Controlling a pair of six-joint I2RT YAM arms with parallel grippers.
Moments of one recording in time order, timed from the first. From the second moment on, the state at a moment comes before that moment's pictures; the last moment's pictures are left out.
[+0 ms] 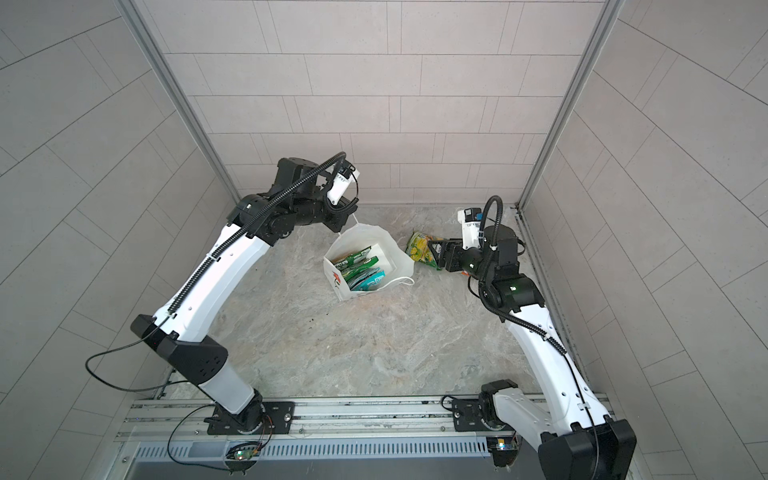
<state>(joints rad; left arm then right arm) -0.55 1.65 1.96 -0.89 0.18 0.12 0.17 1.02 1.02 -0.36 -0.38 0.28</state>
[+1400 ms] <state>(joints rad) -0.78 1.30 1.59 -0.78 -0.14 -0.32 0.75 1.22 0.96 -0.46 0.09 0.06</state>
